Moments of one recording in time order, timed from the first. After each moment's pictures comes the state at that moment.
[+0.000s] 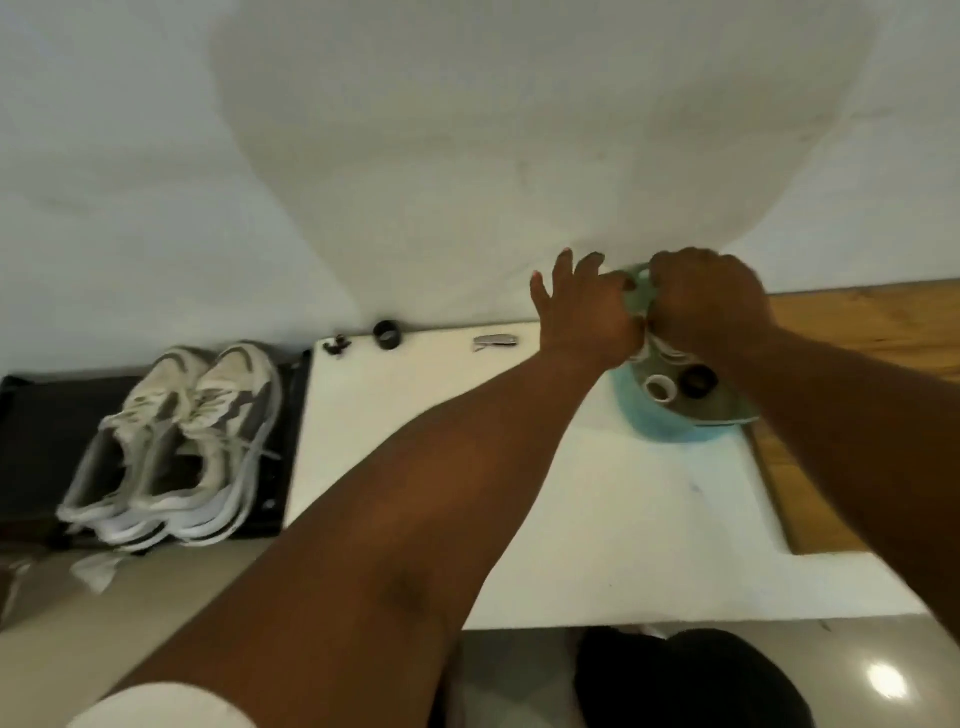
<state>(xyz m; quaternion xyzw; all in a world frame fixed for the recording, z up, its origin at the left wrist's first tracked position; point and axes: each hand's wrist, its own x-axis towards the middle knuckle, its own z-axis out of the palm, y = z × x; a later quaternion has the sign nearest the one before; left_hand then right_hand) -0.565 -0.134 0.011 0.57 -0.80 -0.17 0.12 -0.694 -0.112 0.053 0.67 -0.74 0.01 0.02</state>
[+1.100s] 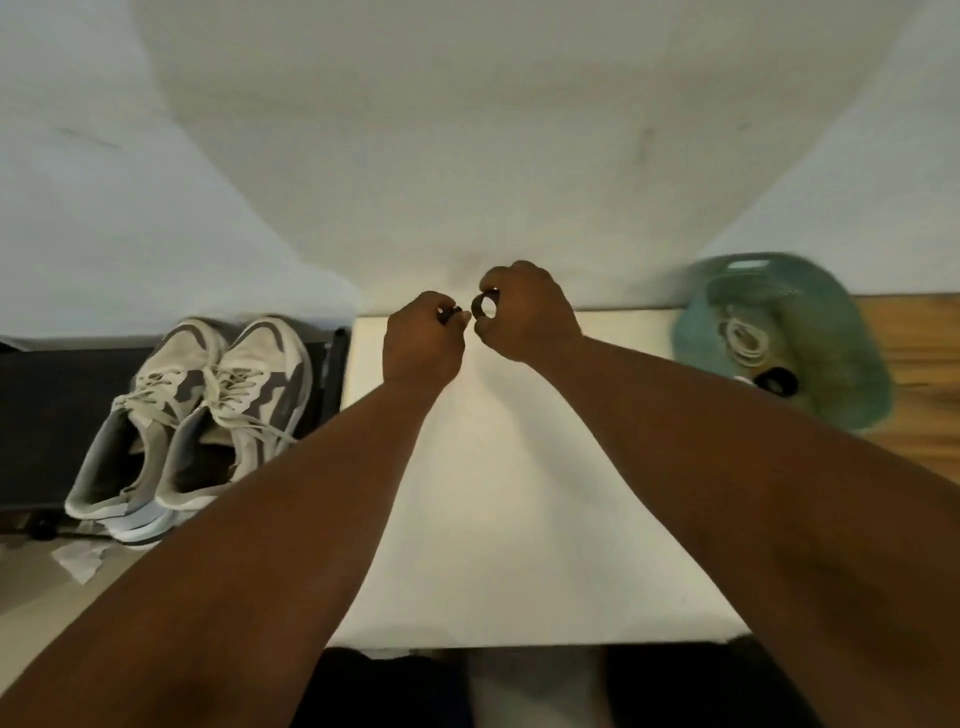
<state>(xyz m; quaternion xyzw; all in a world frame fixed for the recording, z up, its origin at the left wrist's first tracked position) -0.313 -0.164 -0.059 0.69 -0.60 -0.26 0.30 -0.459 -0.175 -0.028 0.71 -0.65 0.19 -0.19</state>
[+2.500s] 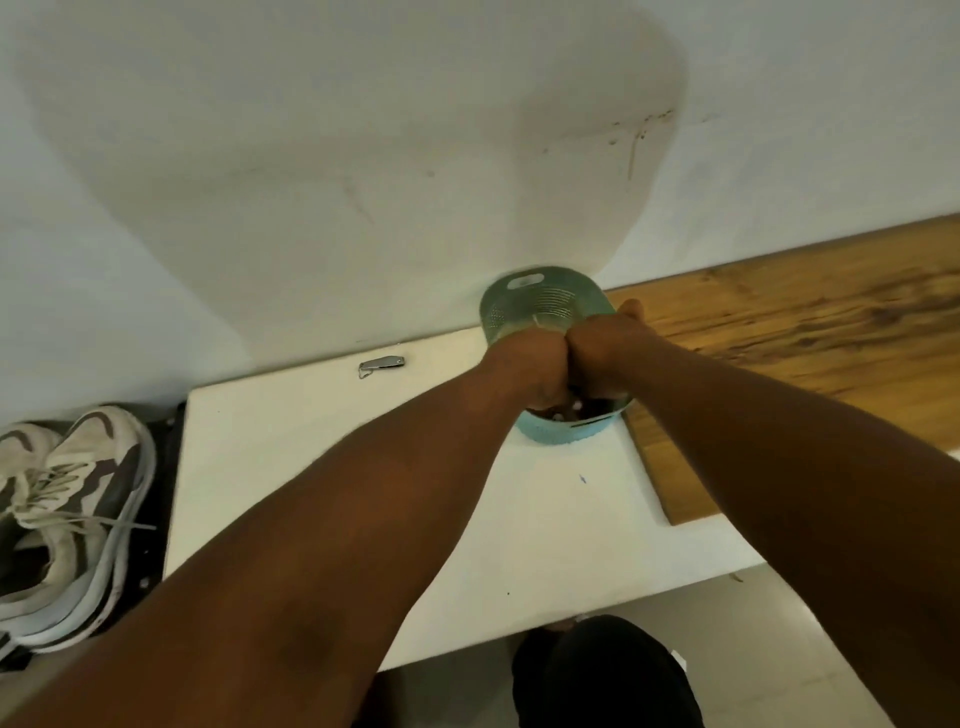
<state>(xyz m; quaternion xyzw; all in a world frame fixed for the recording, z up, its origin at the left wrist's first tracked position) -0.649 -0.119 -0.007 0.43 -0.86 -0.21 -0.17 -0.764 -0.086 0.007 0.70 -0.66 -0.25 -0.06</state>
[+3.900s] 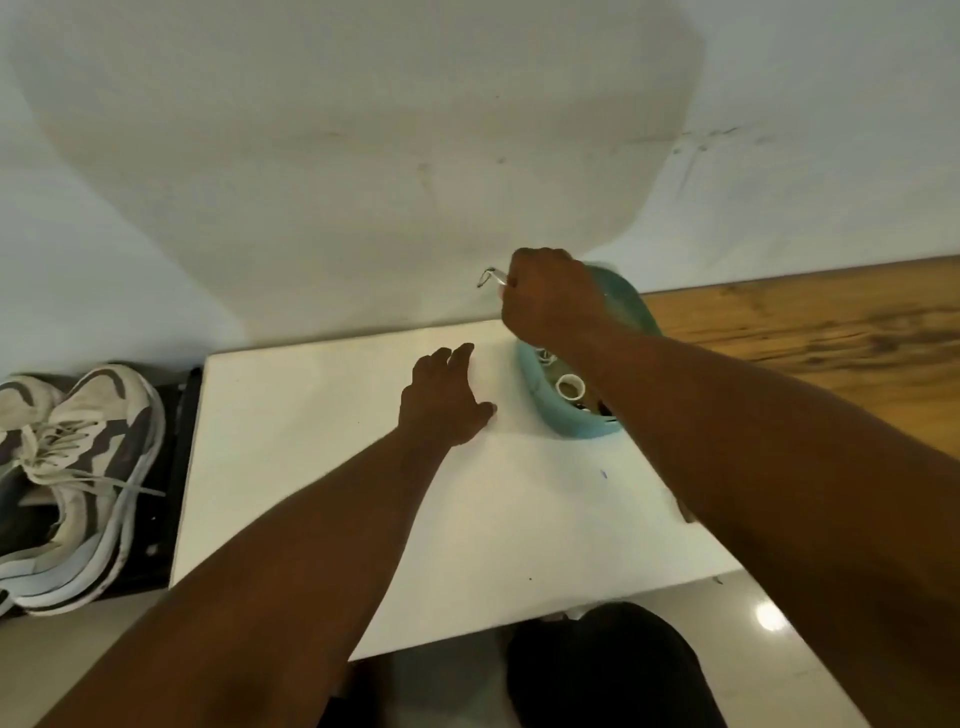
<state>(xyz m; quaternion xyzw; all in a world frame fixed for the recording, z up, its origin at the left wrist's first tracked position) -0.493 -0.102 -0.070 0.59 -0.76 -0.26 0.03 -0.652 -0.124 0.047 0.66 -0.74 0.10 -0.06</state>
